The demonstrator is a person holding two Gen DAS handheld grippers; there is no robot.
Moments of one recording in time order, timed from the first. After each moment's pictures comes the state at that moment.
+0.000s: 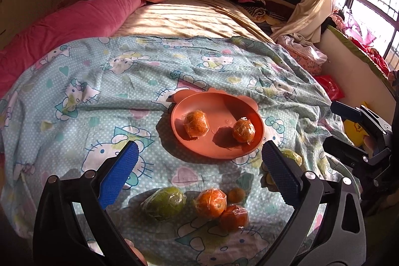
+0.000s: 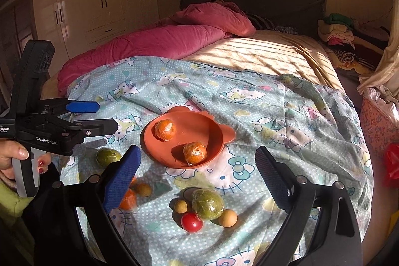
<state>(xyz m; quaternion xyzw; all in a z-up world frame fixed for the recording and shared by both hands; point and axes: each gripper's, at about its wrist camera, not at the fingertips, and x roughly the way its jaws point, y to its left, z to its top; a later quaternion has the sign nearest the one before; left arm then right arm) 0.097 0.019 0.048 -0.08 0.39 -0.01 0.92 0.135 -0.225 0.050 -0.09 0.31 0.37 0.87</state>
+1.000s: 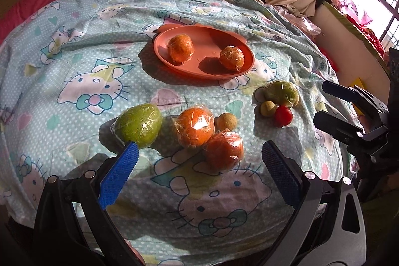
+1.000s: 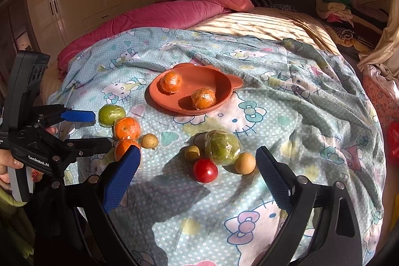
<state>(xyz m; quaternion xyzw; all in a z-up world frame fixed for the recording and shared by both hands) 0.050 -0.005 -0.014 -0.09 0.46 -0.04 0.88 0.101 -0.235 -0.002 -0.09 0.37 0.36 0.85</state>
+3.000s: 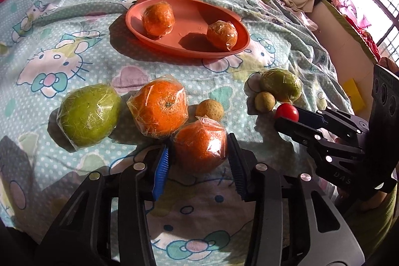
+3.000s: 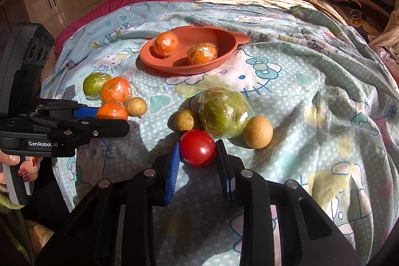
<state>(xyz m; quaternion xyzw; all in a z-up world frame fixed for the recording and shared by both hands) 0.074 -0.023 -0.051 -0.12 0.49 -0.06 0.86 0.116 -0.231 -0.057 -0.09 0.41 0.37 0.83</state>
